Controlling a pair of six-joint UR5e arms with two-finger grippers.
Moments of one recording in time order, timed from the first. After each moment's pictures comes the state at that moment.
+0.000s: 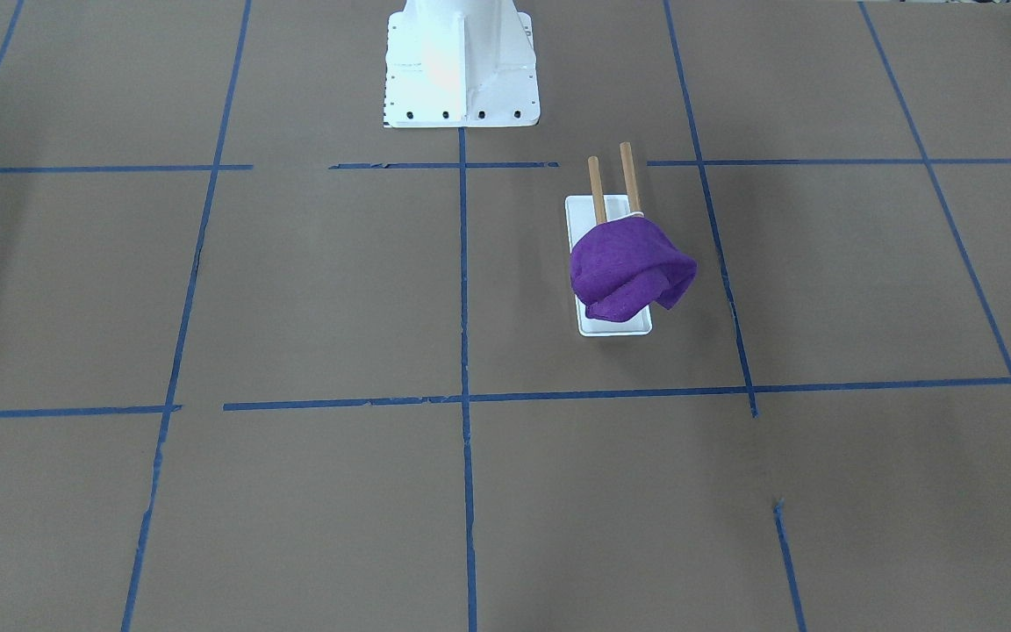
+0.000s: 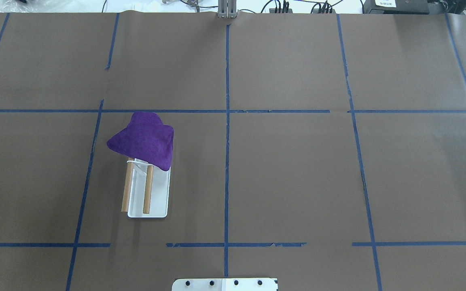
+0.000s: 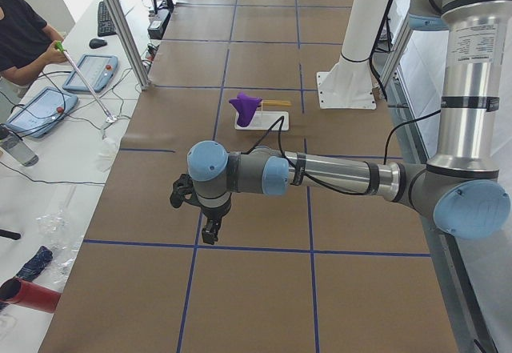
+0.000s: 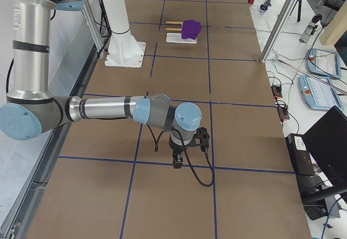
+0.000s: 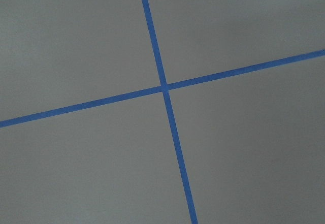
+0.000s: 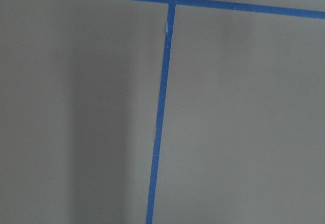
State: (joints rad) left arm -1.58 -1.56 -1.69 -1.52 -2.36 0.19; right arm 1.61 -1.69 1.78 -1.87 2.33 -0.26
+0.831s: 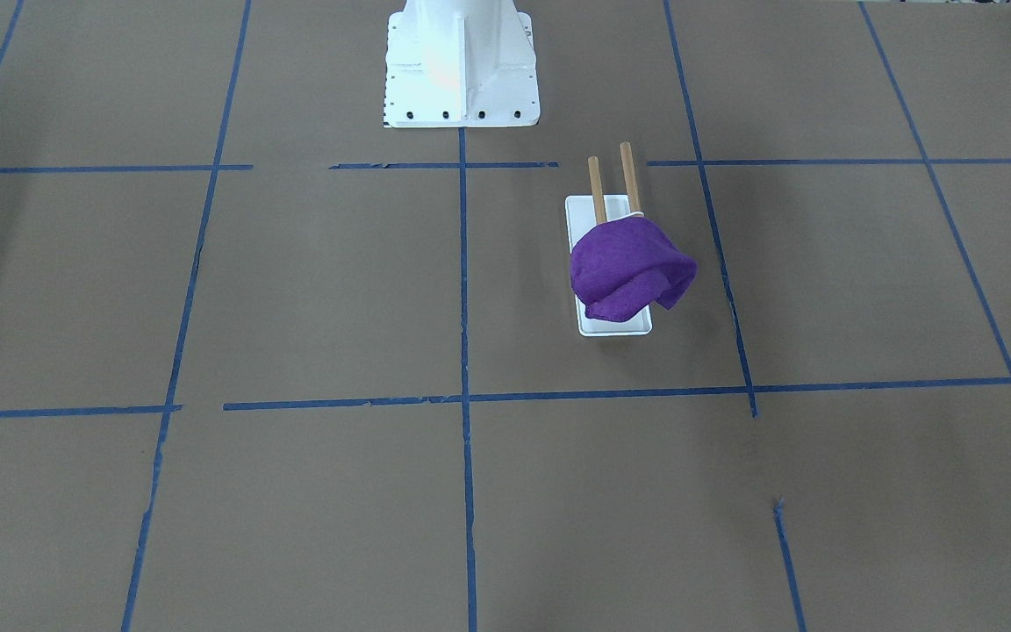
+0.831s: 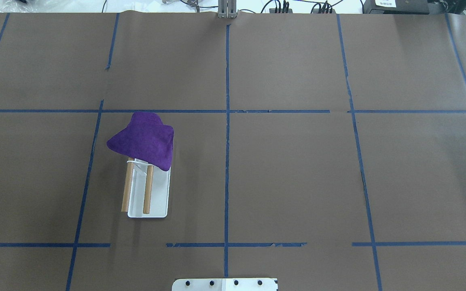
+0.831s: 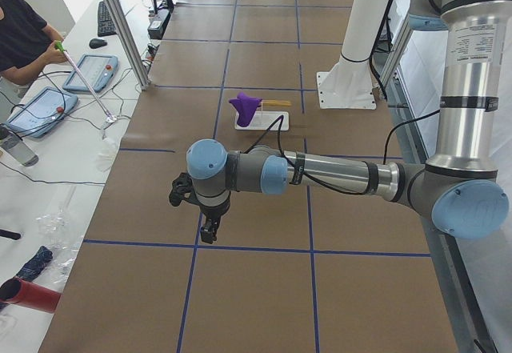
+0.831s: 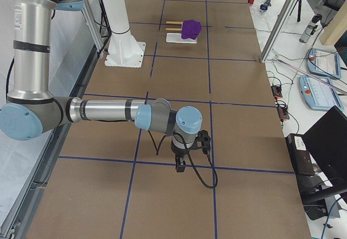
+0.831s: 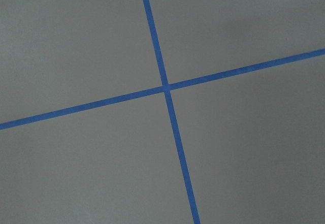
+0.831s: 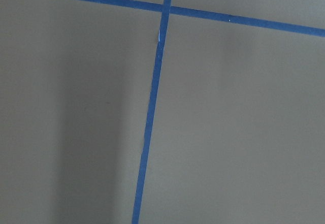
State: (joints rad) left arm -1.57 -1.57 -1.69 -1.52 -2.35 0.19; right arm 1.59 -1.69 1.74 -1.75 2.32 -0.24
